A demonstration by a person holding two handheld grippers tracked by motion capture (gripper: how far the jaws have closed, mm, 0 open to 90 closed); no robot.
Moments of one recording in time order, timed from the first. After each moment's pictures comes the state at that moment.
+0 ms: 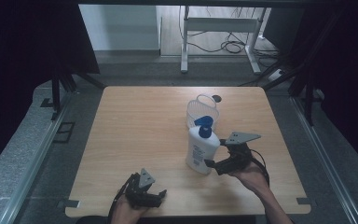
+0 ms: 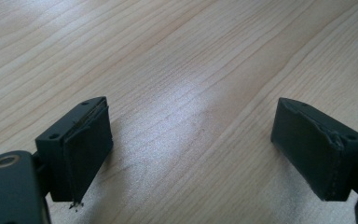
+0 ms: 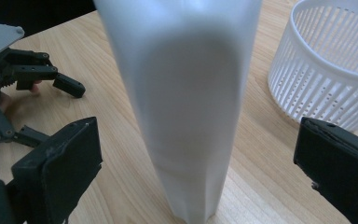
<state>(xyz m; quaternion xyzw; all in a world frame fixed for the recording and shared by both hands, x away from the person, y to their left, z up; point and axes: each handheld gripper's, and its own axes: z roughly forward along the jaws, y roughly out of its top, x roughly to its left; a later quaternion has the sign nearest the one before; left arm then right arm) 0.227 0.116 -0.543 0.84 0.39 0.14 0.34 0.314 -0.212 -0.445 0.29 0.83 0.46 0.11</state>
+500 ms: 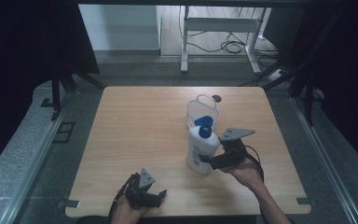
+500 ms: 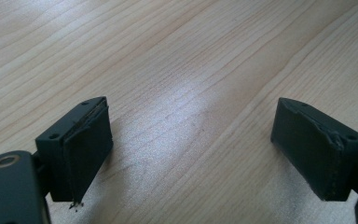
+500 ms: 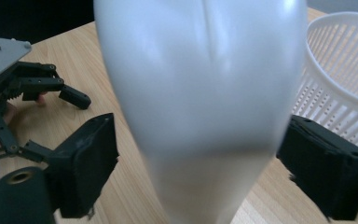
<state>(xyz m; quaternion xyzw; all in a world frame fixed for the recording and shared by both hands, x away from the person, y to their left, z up) 0.227 0.115 -0.543 0.84 0.39 0.14 0.34 0.323 -0.197 -0.439 0.28 0.84 0.46 0.10</state>
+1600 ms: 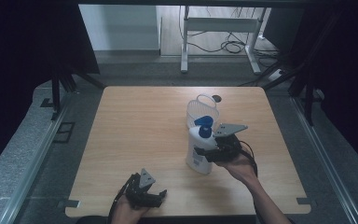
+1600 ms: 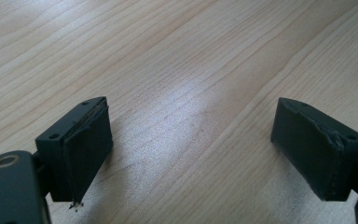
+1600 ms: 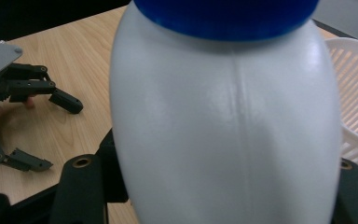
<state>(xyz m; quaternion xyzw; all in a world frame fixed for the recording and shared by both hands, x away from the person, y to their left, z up) 0.227 0.115 -0.543 0.84 0.39 0.14 0.34 0.329 -0.180 -0.426 0.25 0.85 0.44 0.13</state>
